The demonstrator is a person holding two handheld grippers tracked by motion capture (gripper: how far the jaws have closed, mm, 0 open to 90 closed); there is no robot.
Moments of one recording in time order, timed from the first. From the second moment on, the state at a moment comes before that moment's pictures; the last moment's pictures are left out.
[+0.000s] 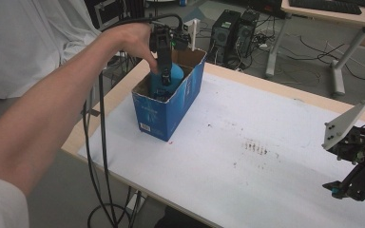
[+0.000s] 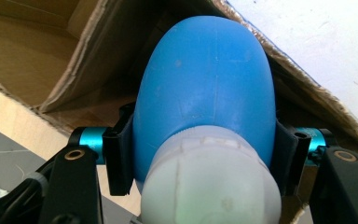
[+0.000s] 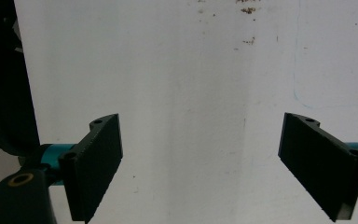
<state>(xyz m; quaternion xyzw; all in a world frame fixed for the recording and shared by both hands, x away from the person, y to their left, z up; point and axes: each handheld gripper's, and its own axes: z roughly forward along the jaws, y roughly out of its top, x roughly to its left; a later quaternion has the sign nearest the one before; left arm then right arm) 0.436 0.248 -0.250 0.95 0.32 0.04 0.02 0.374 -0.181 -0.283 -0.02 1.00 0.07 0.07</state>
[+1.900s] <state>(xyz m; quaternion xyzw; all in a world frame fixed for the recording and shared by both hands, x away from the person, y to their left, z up) 0.429 0.249 -0.276 0.95 0.29 0.04 0.02 0.374 -0.176 -0.292 -0.02 1.00 0.06 0.06</state>
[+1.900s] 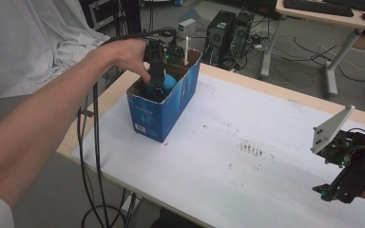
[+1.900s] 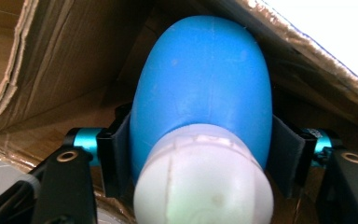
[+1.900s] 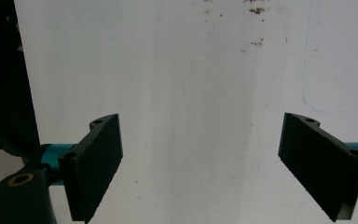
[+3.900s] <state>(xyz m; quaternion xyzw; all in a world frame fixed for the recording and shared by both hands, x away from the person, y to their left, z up) 0.419 0.152 -0.190 0.98 0.16 0.09 0.05 0.375 -0.182 -0.288 -0.01 1.00 0.07 0.07</state>
